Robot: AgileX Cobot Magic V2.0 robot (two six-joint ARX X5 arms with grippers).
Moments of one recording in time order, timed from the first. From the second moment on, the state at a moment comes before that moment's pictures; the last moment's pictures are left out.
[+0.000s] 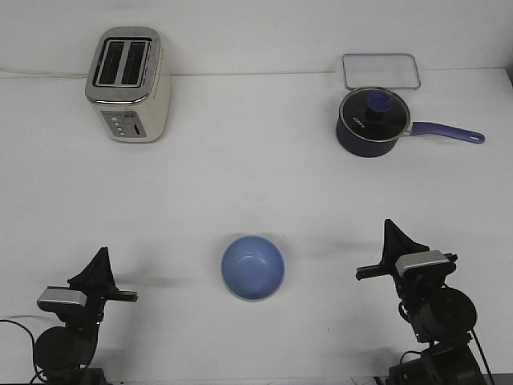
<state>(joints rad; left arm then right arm) -0.03 0.01 0.03 0.17 0.05 -0.04 0.23 0.38 0.41 -0.06 0.06 0.08</state>
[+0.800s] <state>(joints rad) -0.03 0.01 0.03 0.17 0.05 -0.04 0.14 0.22 0.30 -0.05 0.07 -0.07</state>
